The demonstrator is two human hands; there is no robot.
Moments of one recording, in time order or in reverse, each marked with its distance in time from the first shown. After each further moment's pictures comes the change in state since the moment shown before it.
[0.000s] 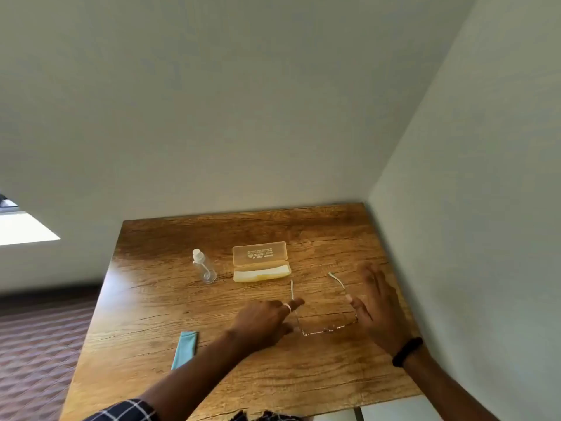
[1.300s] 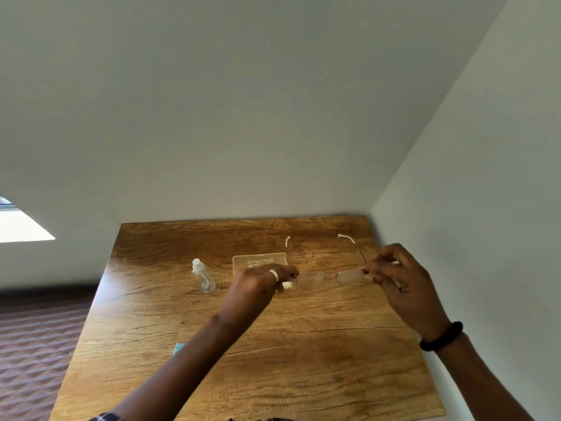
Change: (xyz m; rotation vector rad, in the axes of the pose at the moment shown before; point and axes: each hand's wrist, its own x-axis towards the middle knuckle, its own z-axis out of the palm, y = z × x) left_hand -0.001 -0.009 -0.087 -0.333 0.742 0.269; right_hand 0.064 -0.041 -0.095 0.272 0.106 -0.176
